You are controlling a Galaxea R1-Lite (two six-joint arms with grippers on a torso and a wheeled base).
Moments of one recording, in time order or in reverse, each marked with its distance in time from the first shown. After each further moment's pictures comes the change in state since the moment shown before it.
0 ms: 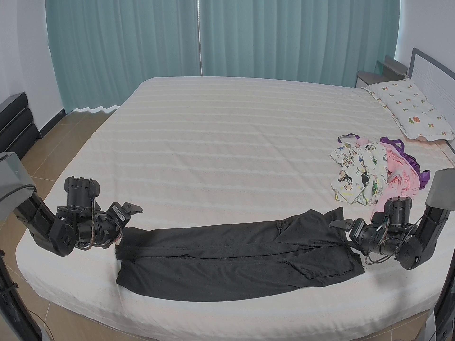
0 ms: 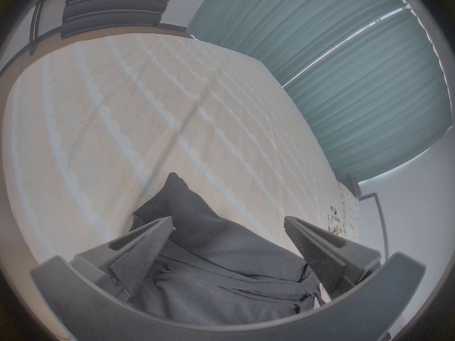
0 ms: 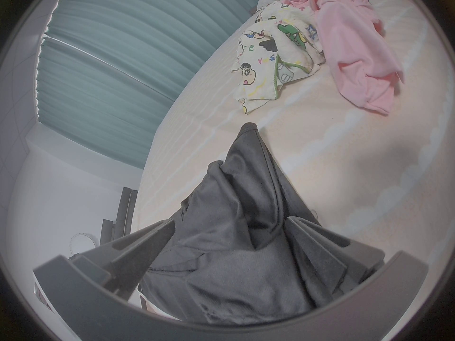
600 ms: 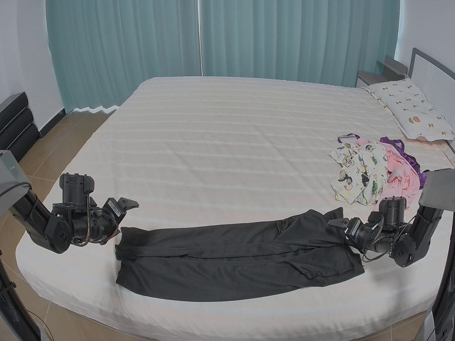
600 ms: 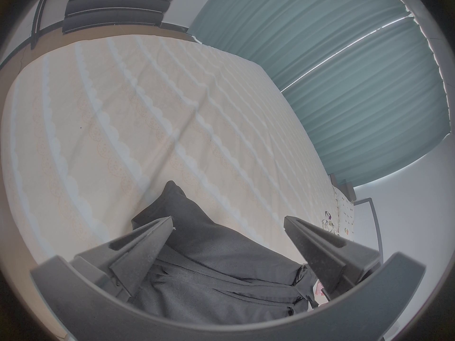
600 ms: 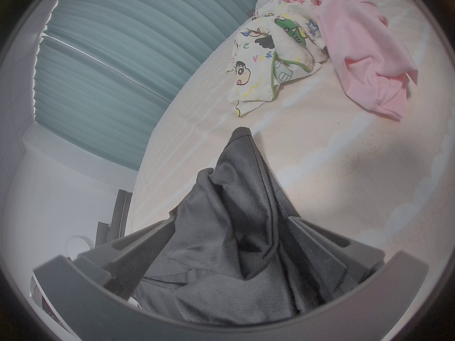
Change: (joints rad) left arm 0.027 -0.018 -0.011 0.001 -0.028 -0.011; right arm -0.003 0.069 -0.068 0.006 -0.024 -0.006
